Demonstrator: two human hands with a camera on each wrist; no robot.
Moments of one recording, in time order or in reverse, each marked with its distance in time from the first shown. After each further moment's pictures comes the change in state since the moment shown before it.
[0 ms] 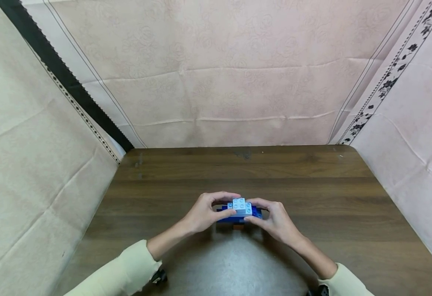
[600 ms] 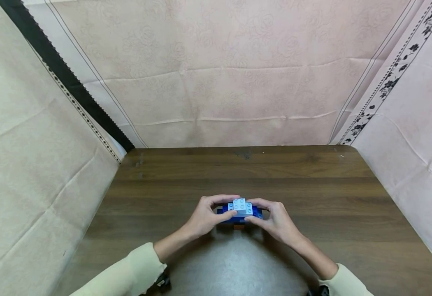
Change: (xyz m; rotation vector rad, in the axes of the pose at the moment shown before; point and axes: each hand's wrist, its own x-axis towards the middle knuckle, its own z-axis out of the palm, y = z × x) left_hand -0.004 -0.023 0.013 -0.154 0.074 0.035; right_hand 0.000 -0.003 0.001 -0.014 0.005 0.018
